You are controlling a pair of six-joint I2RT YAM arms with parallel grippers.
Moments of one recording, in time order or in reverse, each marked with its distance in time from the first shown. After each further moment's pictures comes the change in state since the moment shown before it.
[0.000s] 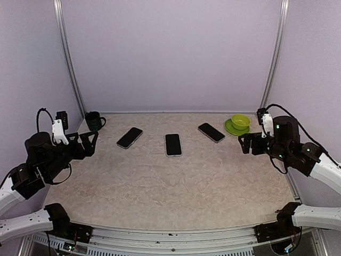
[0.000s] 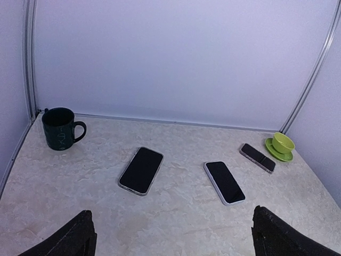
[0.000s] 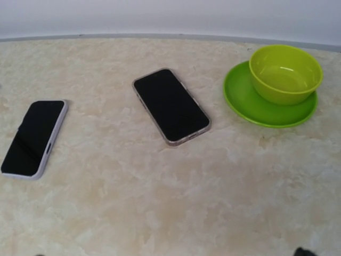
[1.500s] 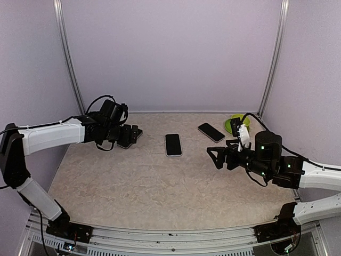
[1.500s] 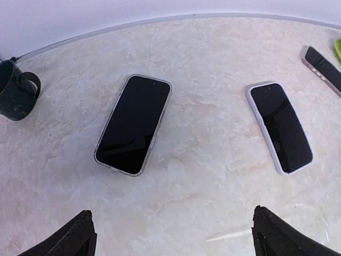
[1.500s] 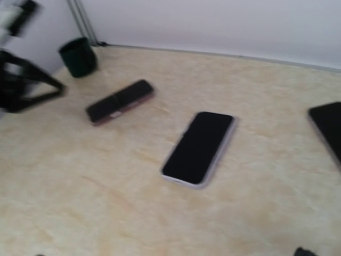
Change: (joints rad) left arm 0.120 1.078 0.587 -0.140 0.137 0.043; right arm 0.378 0.095 -0.145 0.442 -0.020 0.076
